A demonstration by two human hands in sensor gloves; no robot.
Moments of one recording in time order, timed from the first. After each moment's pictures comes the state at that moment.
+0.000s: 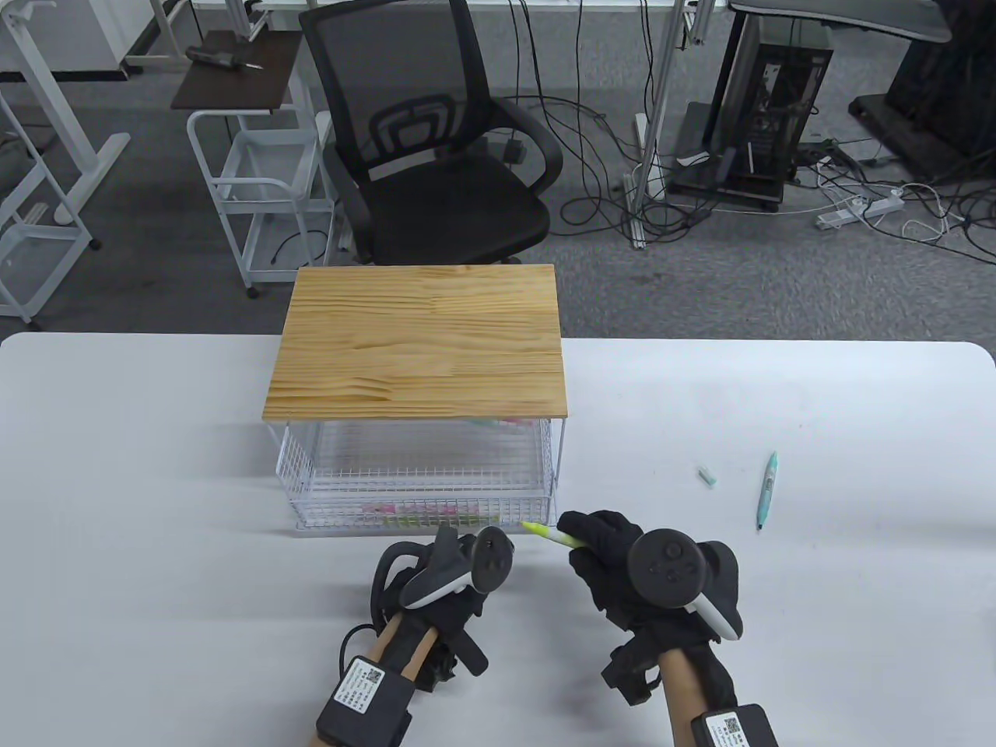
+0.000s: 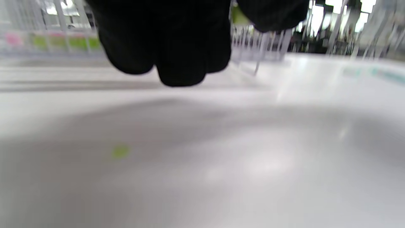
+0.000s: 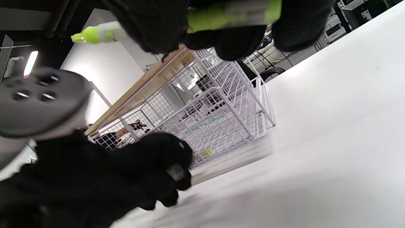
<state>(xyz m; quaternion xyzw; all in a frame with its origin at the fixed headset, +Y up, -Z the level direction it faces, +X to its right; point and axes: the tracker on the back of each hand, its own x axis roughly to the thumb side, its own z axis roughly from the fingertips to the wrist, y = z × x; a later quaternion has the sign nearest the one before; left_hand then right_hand) -0.094 -0.741 -0.322 -0.11 -0.15 0.04 0.98 0.135 -0.687 -0.282 0.14 0.00 0.94 0.31</state>
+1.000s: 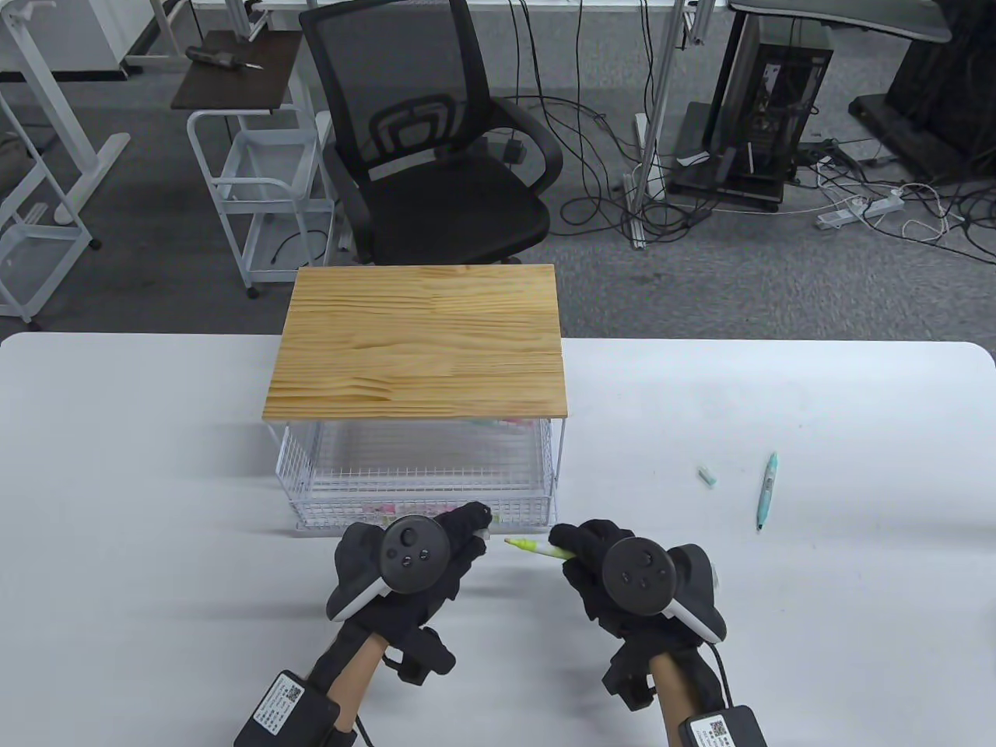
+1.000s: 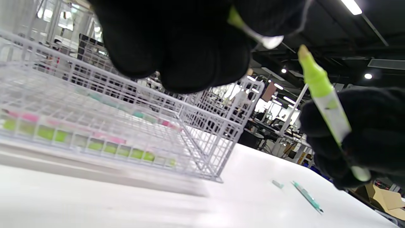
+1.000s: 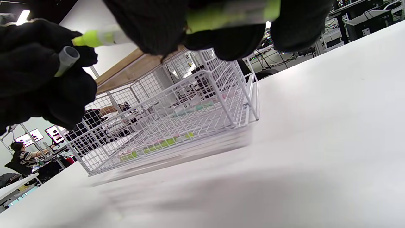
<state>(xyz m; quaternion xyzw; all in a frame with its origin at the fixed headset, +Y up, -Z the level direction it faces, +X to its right) -0.130 -0.671 -0.299 -0.01 -0.19 0.21 0.96 0.122 -0.695 -0.281 0.14 0.01 0.96 0.23</state>
